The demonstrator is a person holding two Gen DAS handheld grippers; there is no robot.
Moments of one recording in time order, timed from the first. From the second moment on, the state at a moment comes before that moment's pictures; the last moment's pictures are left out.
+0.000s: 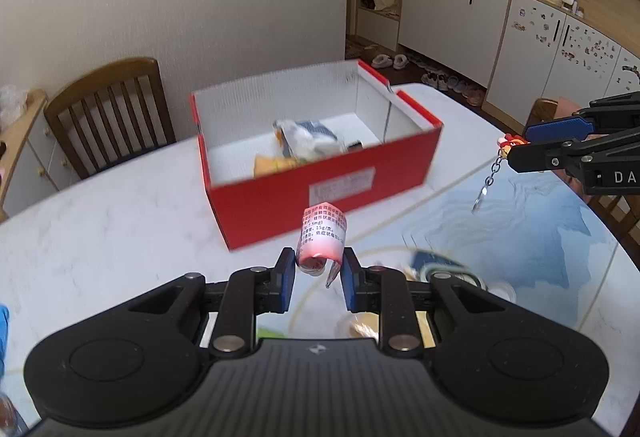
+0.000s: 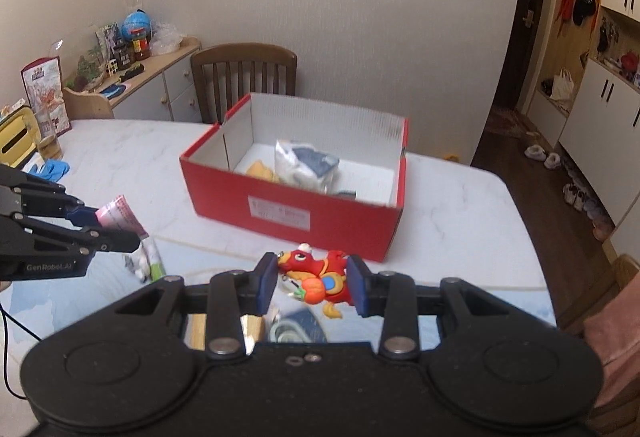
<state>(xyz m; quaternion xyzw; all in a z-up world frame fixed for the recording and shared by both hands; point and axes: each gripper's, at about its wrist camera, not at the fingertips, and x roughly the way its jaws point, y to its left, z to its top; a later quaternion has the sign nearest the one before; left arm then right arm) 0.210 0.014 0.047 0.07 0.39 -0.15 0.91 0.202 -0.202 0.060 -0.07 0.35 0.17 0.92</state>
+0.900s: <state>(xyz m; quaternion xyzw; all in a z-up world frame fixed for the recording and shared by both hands) 0.381 -0.012 0.025 0.12 0.41 -0.11 0.90 0.364 -0.187 0.036 -0.07 0.38 0.14 0.91</state>
